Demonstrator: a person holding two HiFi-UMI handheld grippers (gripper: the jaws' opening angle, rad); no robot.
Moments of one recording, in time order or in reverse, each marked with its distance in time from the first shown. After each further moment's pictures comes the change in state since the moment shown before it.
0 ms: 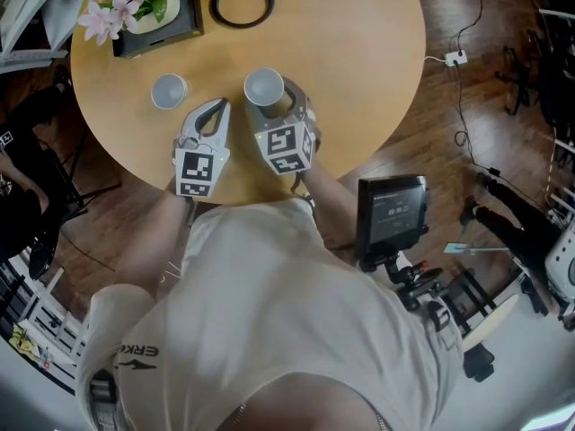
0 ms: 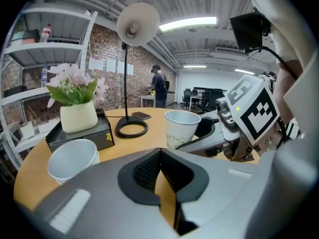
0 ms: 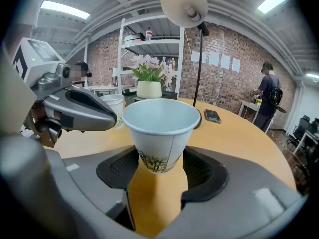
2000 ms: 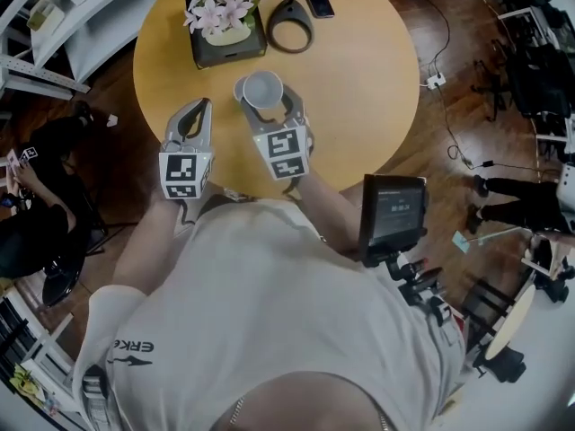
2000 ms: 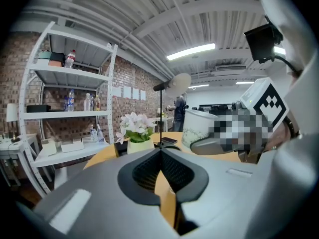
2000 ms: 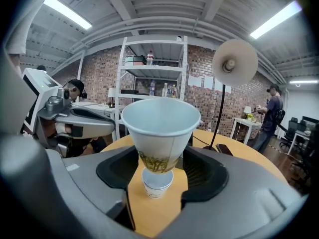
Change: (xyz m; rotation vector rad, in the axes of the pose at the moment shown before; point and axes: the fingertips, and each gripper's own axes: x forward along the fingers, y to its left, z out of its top) left arm -0.167 0.170 0.038 -0.009 -0.258 0.095; right arm -0.019 0.143 0.174 0.048 -0.216 -0.124
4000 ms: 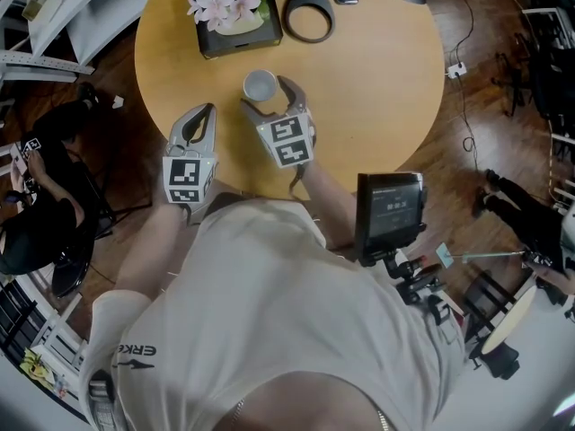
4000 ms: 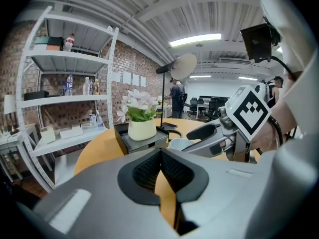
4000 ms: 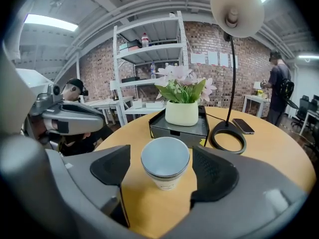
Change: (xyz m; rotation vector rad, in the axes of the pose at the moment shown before) left arm 0.009 0.011 -0.052 -0.031 0.149 -0.020; right arm 0.058 0.013 -0.062 0.115 0.175 0.128
